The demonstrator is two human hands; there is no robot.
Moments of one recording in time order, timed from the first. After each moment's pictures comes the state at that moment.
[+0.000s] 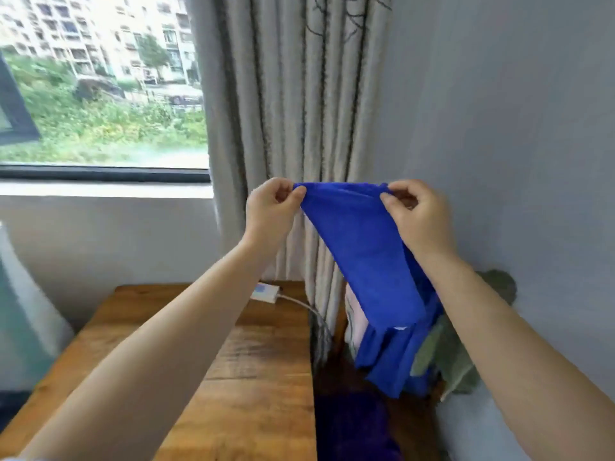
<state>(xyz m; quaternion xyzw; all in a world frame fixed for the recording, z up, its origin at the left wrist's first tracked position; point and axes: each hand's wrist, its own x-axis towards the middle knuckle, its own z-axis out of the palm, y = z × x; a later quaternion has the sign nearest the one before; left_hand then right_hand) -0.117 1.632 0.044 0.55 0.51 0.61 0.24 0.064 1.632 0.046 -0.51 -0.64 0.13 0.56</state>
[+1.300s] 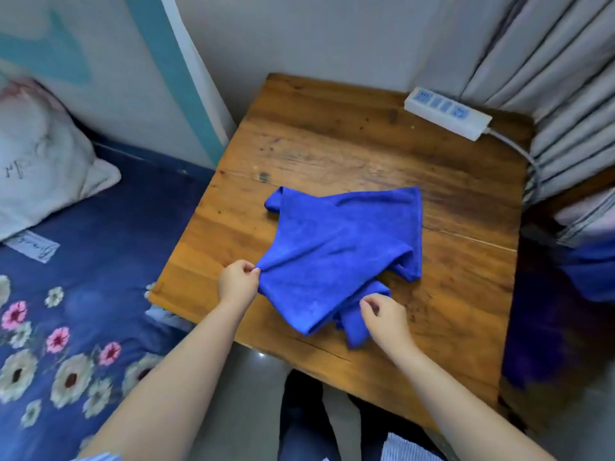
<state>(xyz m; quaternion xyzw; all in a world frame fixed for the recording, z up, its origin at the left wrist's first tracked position) -0.442 1.431 -0.296 0.21 0.91 0.19 0.29 -0.222 1.482 -0.324 -0.58 -0.67 0.46 0.07</state>
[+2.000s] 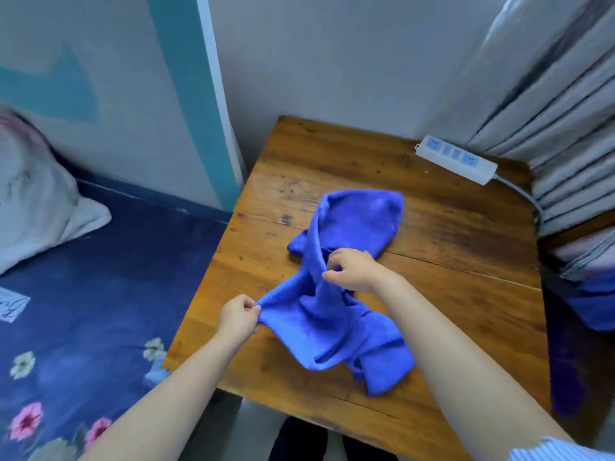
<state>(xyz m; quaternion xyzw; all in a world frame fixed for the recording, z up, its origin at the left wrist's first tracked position) -0.549 1.429 -0.323 0.20 0.86 0.24 0.40 -0.393 1.576 -0.273 -0.43 -0.81 0.37 -0.15</state>
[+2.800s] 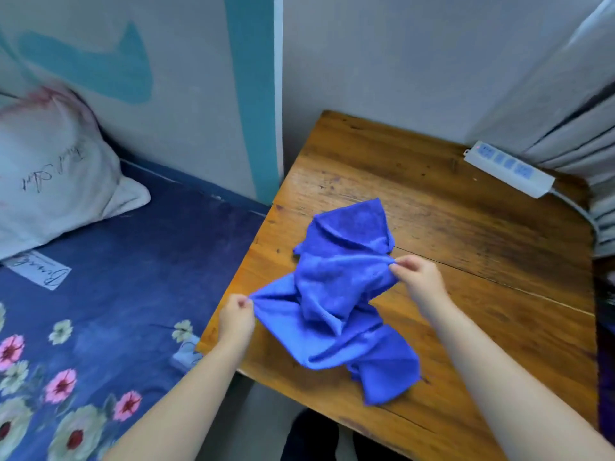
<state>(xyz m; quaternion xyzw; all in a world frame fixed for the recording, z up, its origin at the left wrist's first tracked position) -0.597 1.391 -0.336 0.09 0.89 0.32 0.31 -0.386 1.559 -0.294 -0.59 -0.59 0.52 0.19</state>
